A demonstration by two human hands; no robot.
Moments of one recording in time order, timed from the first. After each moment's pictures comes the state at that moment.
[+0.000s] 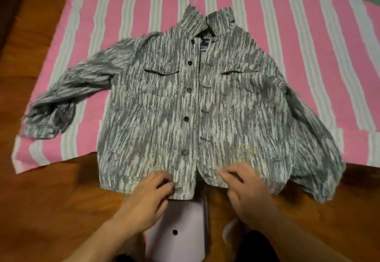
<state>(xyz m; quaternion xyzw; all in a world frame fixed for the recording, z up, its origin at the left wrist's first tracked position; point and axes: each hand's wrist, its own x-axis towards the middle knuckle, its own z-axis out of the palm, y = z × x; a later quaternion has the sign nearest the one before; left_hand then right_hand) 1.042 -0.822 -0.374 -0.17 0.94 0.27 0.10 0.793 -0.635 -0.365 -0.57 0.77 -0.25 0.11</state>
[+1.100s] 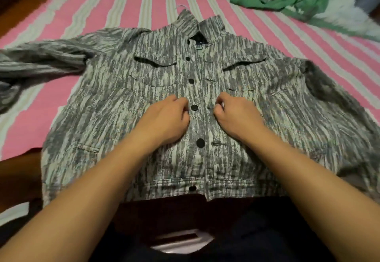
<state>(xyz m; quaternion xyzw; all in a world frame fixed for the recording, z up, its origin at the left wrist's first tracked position) 0.919 -0.926 -0.489 -0.23 0.96 0.15 -0.09 0.767 -0.795 -0.483 -0.45 0.89 -0.09 -0.02</state>
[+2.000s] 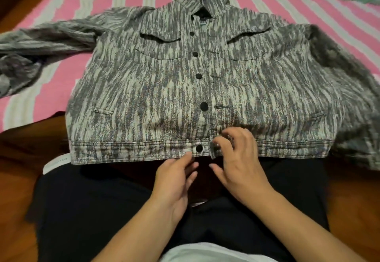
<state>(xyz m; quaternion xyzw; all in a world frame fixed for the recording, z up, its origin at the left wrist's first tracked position) 1.029 -0.765 -0.533 -0.53 0.26 0.79 -0.17 0.905 -0.656 -0.543 -0.53 0.83 -0.15 -0.04</state>
